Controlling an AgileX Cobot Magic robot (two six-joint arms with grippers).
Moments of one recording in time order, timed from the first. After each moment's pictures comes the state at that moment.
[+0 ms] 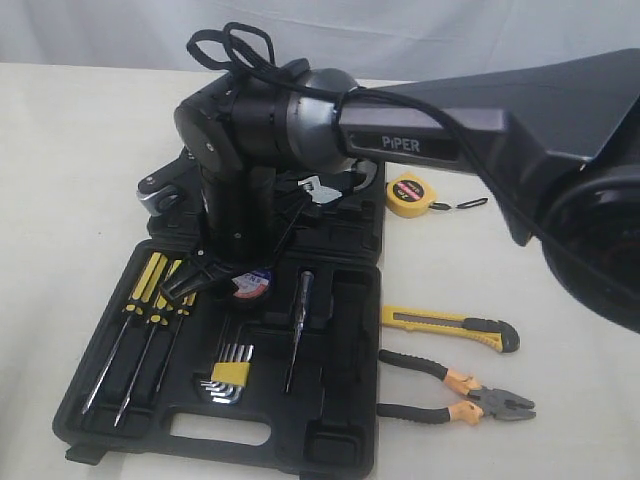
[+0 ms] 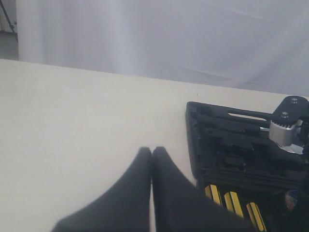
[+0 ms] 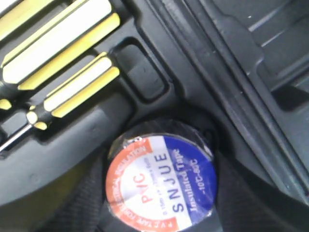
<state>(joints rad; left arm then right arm) -0.10 0.00 0.01 0.02 0.27 -0.18 0.77 2.22 -1.70 -0.04 0.99 0.09</state>
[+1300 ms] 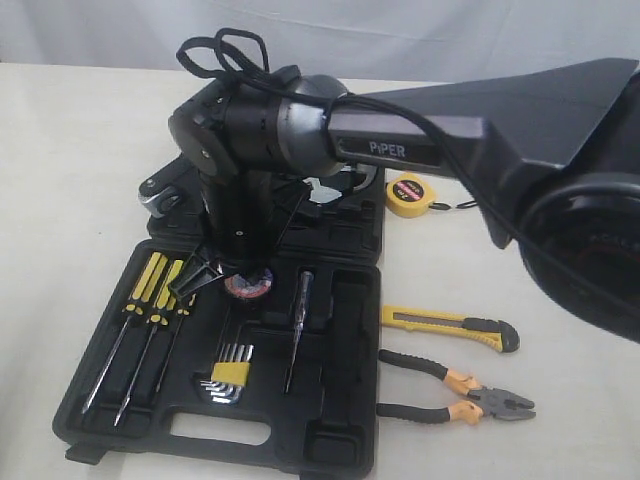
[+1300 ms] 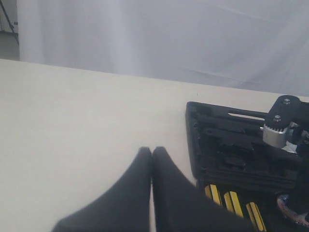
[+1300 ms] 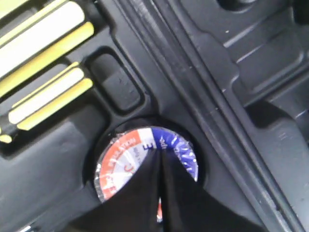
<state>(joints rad) -0.10 0.00 0.01 0.02 0.27 -0.18 0.77 2.25 -1.73 -0.13 1.00 0.09</state>
